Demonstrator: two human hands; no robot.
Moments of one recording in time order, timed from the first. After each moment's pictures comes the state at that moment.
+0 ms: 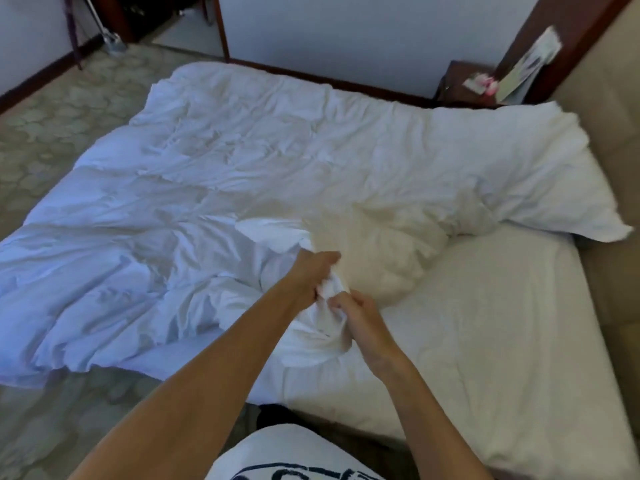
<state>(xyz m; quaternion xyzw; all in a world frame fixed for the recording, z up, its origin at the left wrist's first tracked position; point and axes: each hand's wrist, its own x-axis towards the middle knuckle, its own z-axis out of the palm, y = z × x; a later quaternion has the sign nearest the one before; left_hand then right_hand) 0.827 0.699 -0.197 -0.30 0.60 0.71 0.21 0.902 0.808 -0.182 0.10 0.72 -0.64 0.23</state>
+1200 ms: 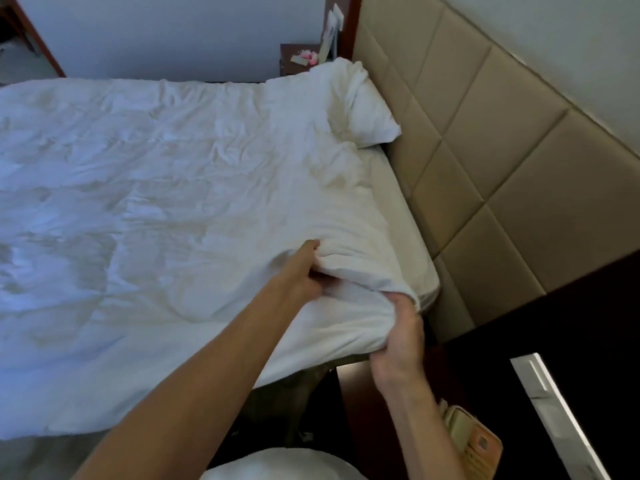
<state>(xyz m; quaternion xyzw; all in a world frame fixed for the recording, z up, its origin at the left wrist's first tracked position) 1.165 1.068 -0.163 -0.24 0.44 0.81 0.30 1.301 1.144 -0.141 0.35 0.36 -0.85 -0.17</state>
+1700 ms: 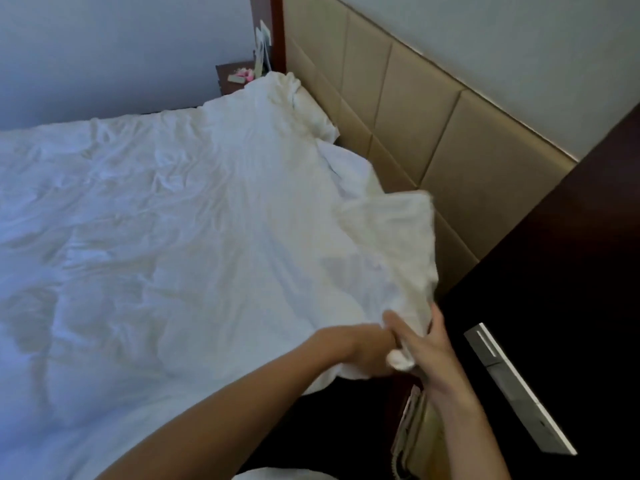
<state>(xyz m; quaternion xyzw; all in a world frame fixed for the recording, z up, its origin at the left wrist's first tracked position) 1.291 1.206 -0.155 0.53 0.74 0.09 0.40 1.386 1.292 -0.174 0.41 0.53 -0.73 -0.13</state>
